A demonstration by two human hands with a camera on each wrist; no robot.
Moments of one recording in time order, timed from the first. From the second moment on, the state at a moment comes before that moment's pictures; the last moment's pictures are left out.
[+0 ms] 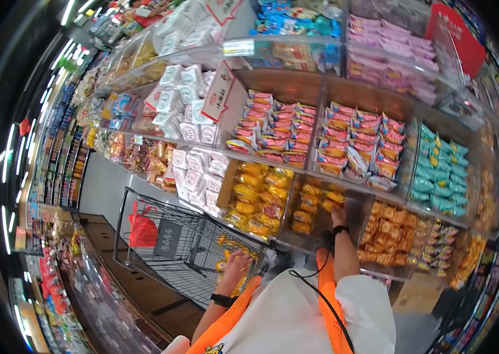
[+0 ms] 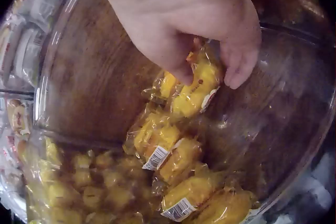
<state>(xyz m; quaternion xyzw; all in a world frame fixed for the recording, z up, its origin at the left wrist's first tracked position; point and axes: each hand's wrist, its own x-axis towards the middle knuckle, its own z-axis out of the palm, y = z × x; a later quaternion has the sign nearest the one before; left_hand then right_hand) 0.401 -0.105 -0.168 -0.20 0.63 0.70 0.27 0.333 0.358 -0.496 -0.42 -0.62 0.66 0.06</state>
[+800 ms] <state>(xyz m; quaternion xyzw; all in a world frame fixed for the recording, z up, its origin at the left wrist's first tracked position) 0.484 -0.262 -0.197 -0.47 0.50 0.69 0.23 0.376 0.411 -0.412 -0.52 -0.56 0.62 -0.17</state>
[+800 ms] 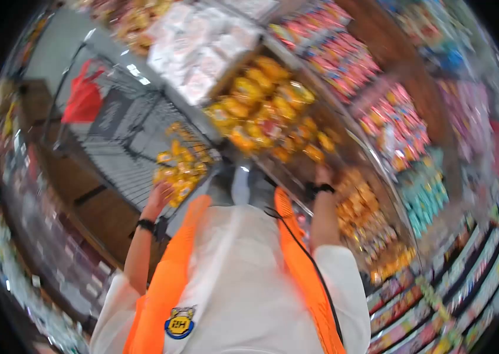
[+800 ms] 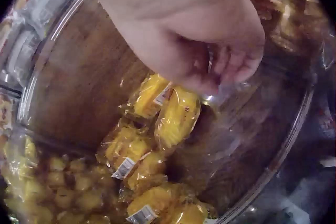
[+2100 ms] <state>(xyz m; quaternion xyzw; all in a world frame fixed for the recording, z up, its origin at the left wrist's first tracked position) 0.457 -0.169 -0.187 -0.42 0.55 0.66 0.28 0.354 0.376 -0.354 -0.43 -0.58 0.69 -0.10</state>
